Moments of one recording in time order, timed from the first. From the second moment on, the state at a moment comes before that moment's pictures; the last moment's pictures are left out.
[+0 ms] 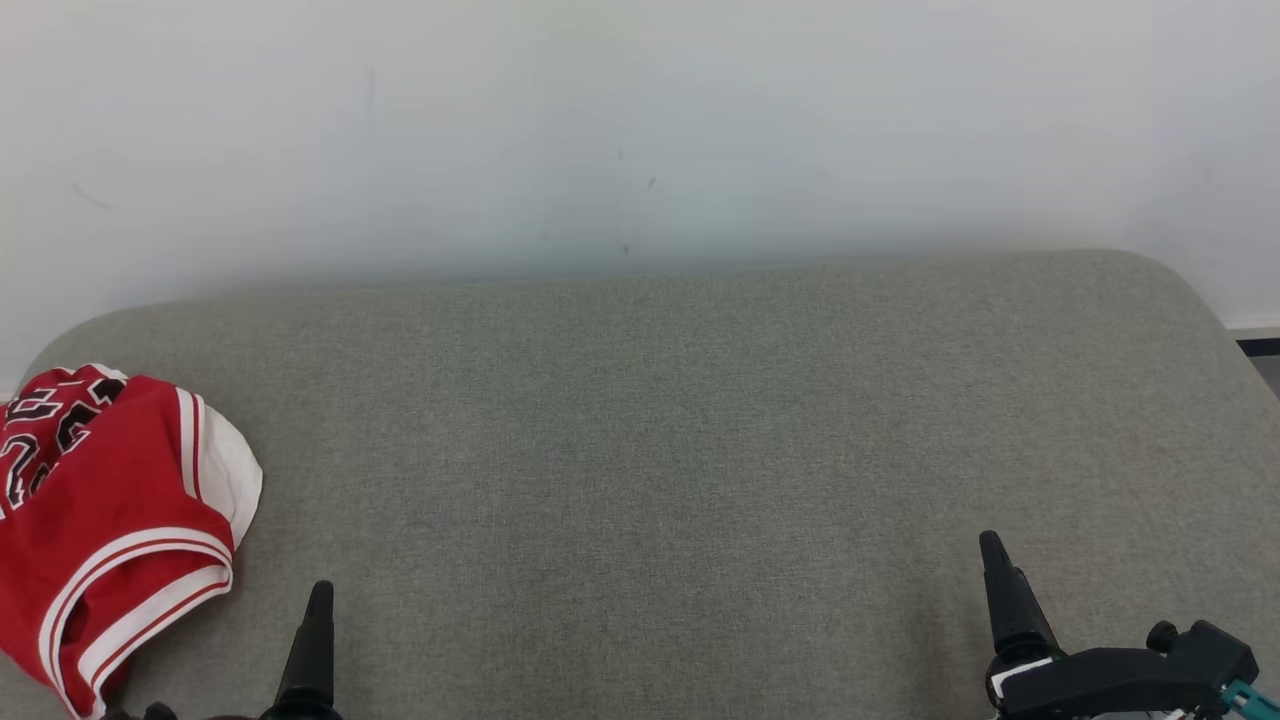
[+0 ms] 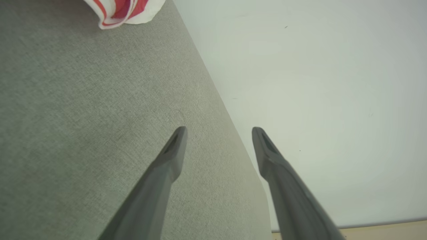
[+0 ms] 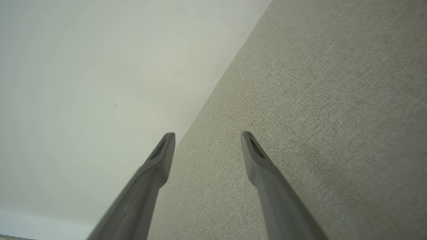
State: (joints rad) left arm -0.03 0.04 0.06 0.26 -1.21 -0.08 -0.03; right arm -0.08 -0.05 -0.01 0.32 1.07 0.13 -0.03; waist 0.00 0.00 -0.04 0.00
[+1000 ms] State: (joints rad) left arm 0.03 0.04 0.04 0.23 -0.72 -0.04 -0.12; right arm -0.08 -0.05 0.06 0.36 0.64 0.13 -0.11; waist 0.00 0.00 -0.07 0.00
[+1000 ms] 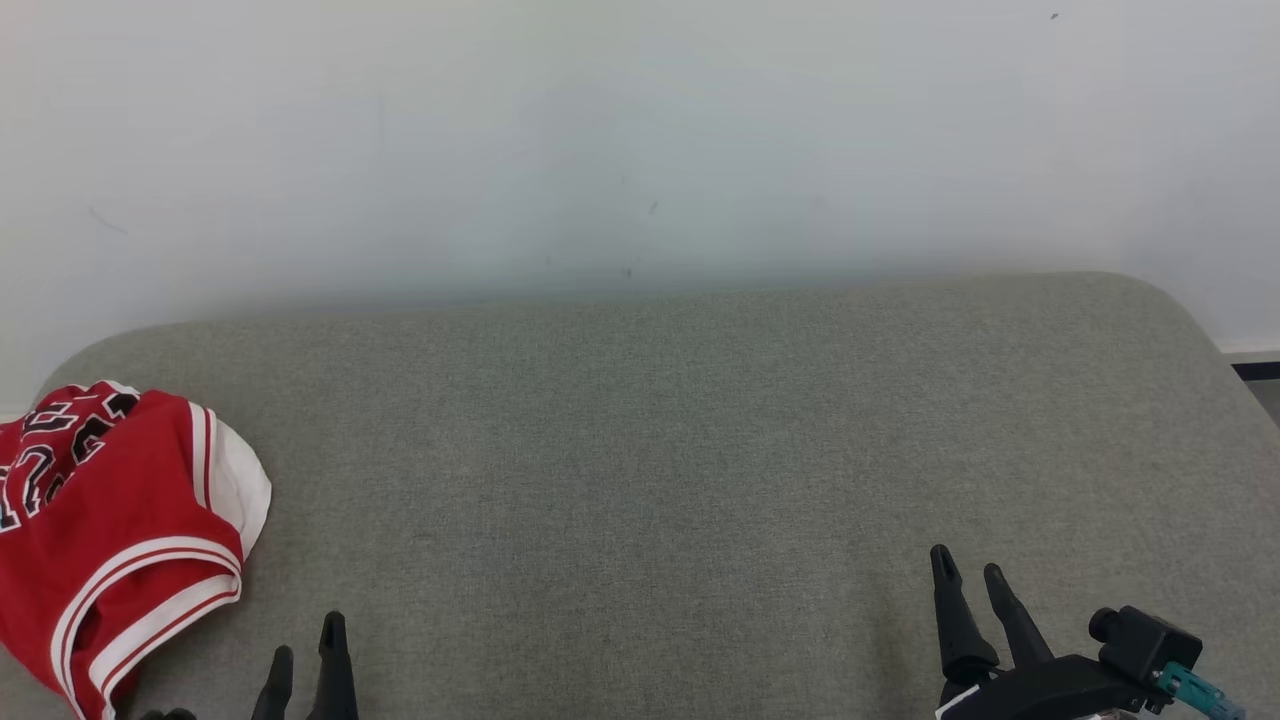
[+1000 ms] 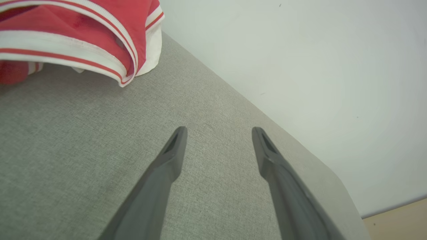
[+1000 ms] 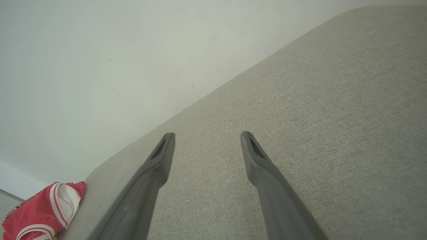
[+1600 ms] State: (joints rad) left arm 0.04 0.04 0.03 0.23 -0.53 -0.03 -0.17; right arm -0.08 -0.05 0.08 0.38 0.48 0.13 -0.16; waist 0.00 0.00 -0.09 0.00
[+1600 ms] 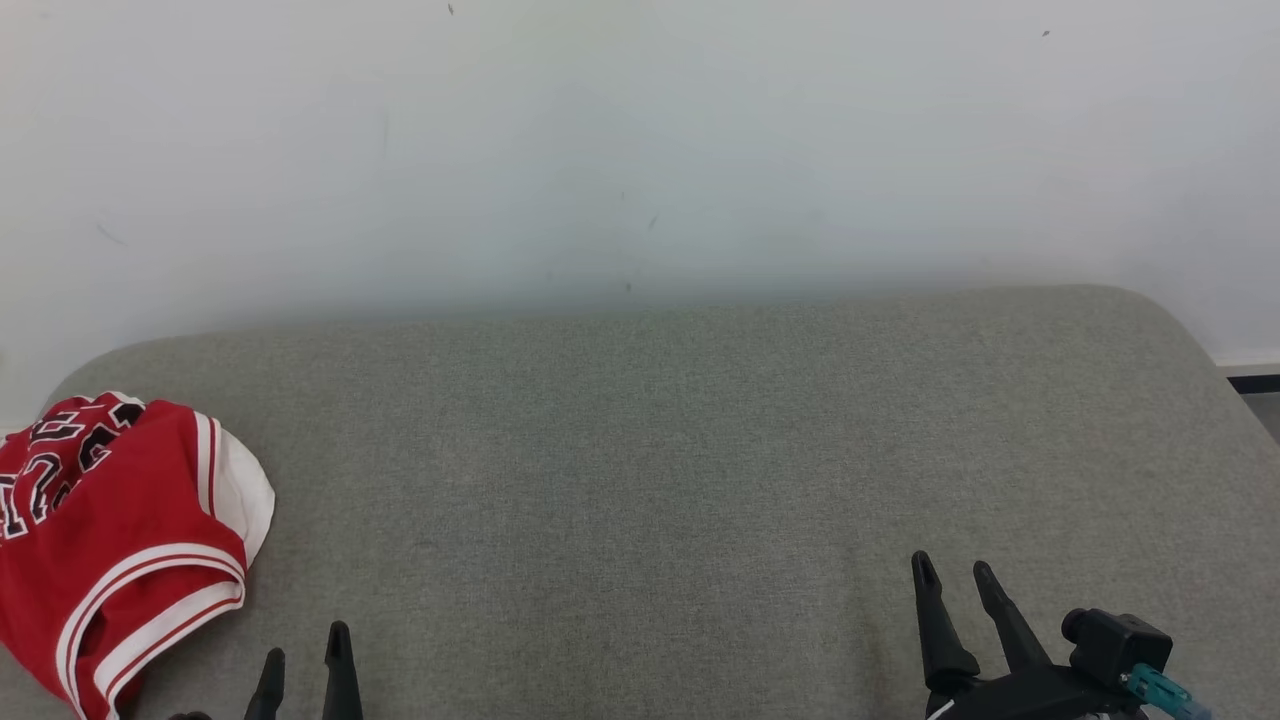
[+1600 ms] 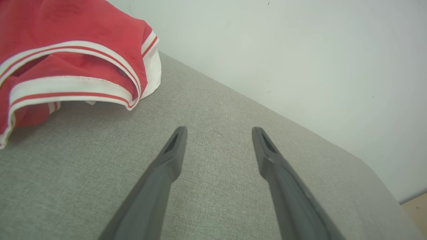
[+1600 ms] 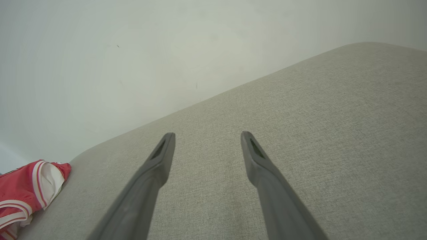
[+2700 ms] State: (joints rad) left arm 0.06 0.05 0.01 0.27 -0.27 -0.03 -0.24; right arm -0.08 -0.05 0.12 0.42 0.22 0.13 -0.22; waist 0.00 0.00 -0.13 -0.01
